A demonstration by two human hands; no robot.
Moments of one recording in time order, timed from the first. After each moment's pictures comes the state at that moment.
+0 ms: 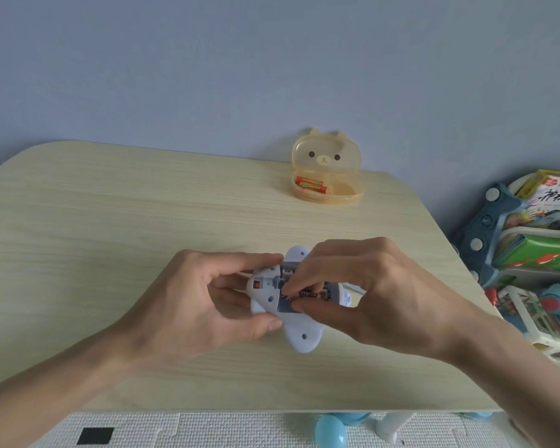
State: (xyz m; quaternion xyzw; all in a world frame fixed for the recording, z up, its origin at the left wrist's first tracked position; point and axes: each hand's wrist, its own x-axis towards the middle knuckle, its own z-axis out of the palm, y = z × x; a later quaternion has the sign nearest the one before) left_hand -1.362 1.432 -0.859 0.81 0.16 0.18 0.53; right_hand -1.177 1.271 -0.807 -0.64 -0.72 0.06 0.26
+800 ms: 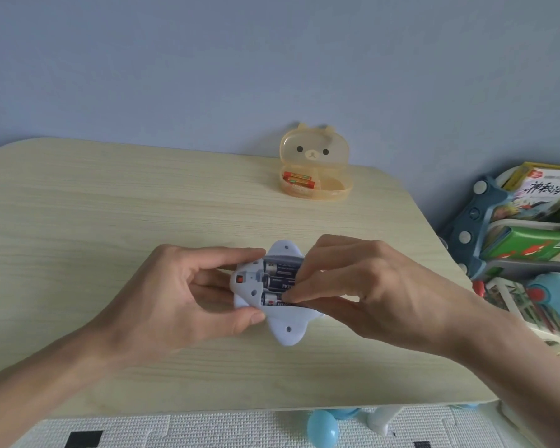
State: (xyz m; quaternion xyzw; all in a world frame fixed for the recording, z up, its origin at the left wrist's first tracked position) left_hand -1.360 1.436 -0.861 0.78 0.17 0.19 0.57; right_hand -1.151 1.266 -0.821 -0.60 -0.77 0.03 0.21
